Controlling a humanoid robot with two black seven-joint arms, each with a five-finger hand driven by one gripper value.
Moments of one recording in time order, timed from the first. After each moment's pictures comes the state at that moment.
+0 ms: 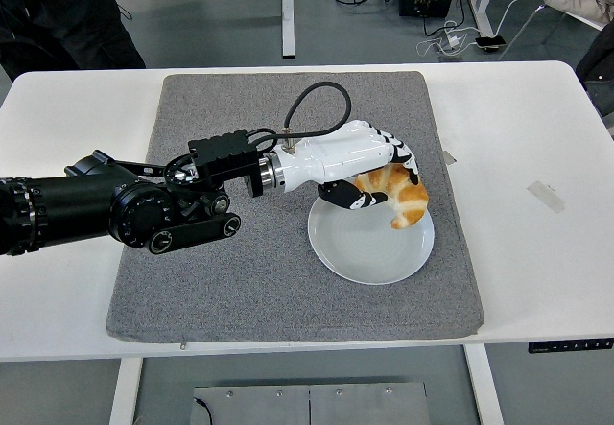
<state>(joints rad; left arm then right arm) -1.29 0.07 0.32 -0.94 1.16 0.49 -0.46 -0.09 0.00 0.07 0.16 -0.08 -0.05 0.23</state>
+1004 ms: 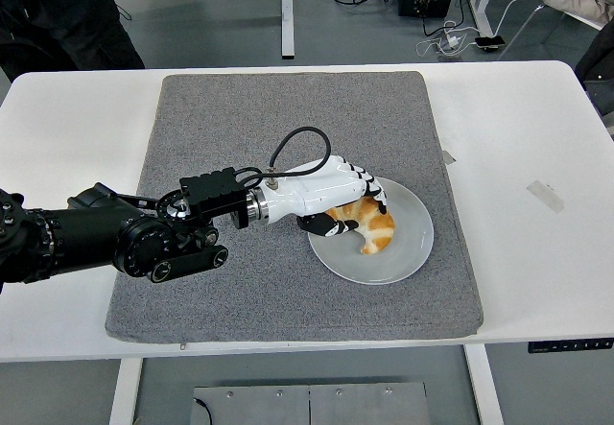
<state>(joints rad) -1.20 0.03 0.43 -0.84 1.15 0.56 -0.46 -0.09 0.00 0.07 0.16 -0.08 -0.05 0.23</state>
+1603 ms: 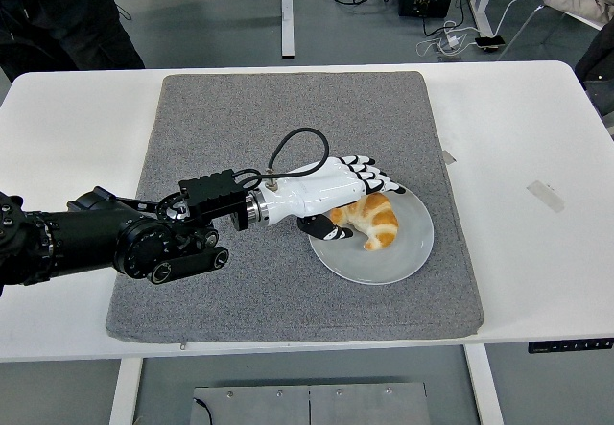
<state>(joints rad) -1.20 0.04 0.42 -0.85 1.13 0.56 -0.49 -0.09 0.00 0.07 0.16 -0.08 -0.05 0.23</state>
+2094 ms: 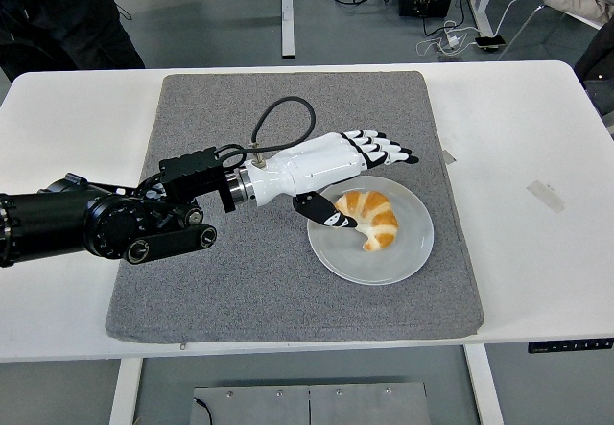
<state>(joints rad) -1.24 0.17 0.28 -1.00 1.03 0.55 -0.61 -0.09 0.00 0.07 0.16 -0.08 -0.05 0.23</state>
